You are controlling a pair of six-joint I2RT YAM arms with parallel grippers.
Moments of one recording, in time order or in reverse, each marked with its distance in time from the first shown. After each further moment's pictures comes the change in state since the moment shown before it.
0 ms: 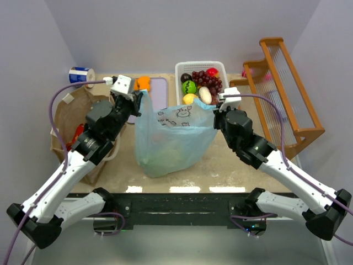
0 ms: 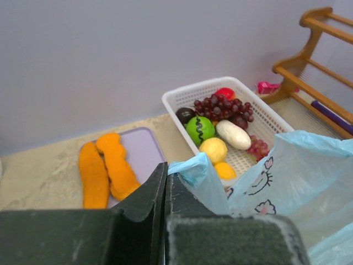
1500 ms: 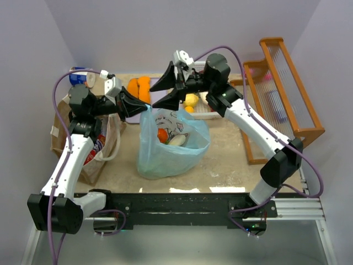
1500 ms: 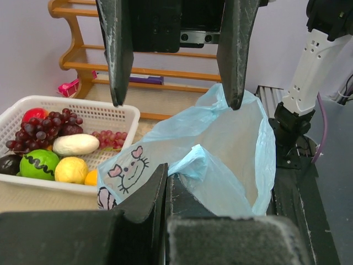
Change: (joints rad) left arm 0.514 0.191 -0.037 0.340 1.533 -0.177; right arm -0.149 0.626 0.661 0.327 -1.690 0.050
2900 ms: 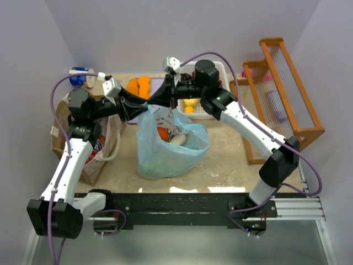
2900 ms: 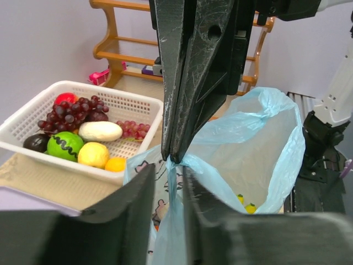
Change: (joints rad) left arm 0.012 -0.043 -0.046 -0.042 -0.129 0.039; right arm 0.060 0.024 -0.017 -0.173 0.214 -0.095
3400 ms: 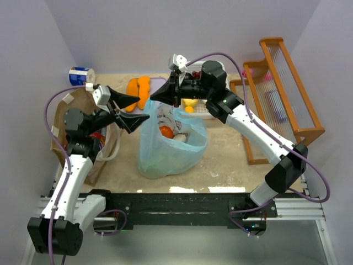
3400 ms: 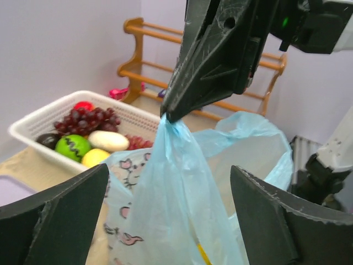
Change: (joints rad) left arm 0.013 -0.159 -0.158 0.169 -0.171 -0.222; right arm 0.000 -0.074 -0.036 0.010 0.106 0.000
